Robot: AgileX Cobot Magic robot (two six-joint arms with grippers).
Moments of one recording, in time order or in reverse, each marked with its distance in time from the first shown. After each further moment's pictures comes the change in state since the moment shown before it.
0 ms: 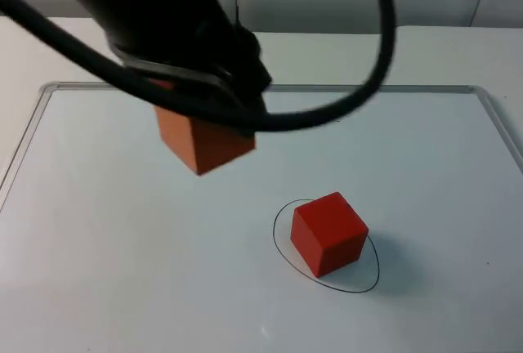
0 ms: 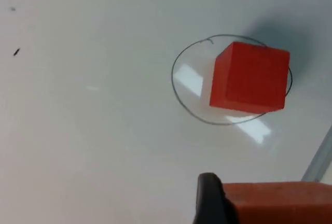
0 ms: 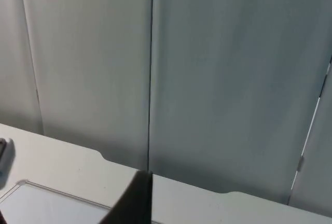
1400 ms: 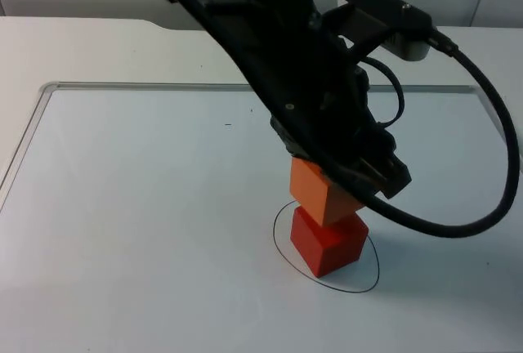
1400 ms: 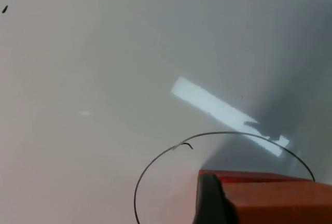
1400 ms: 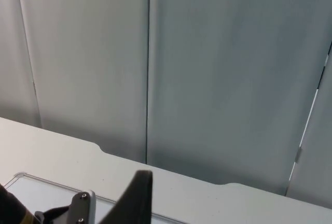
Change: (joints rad) right arm 0.000 0.000 0.000 0.000 0.022 0.001; left arm -0.145 0.377 -0.192 -0.006 -0.211 -0.002
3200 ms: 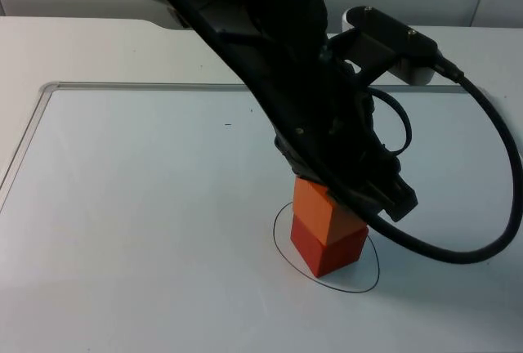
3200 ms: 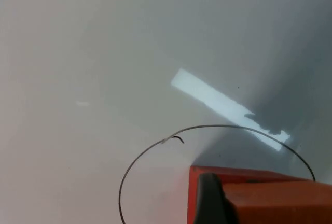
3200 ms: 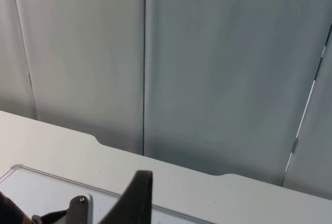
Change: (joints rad) right arm 0.000 0.000 0.000 0.000 0.027 0.002; left arm -0.029 0.023 0.016 0.040 -0.031 -0.070
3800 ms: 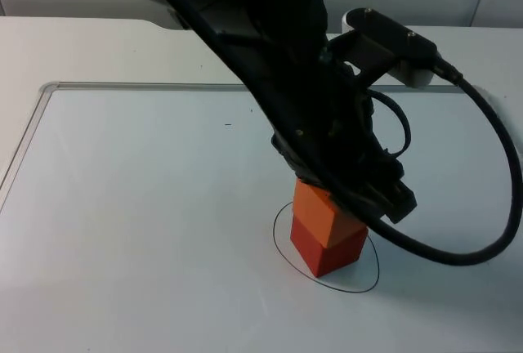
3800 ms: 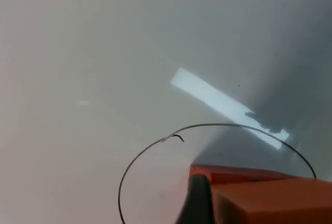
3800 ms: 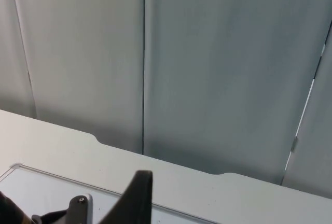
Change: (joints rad) right arm 0.000 0.000 0.000 0.000 0.004 0.000; left arm 0.000 0.005 0.000 0.000 0.000 0.000
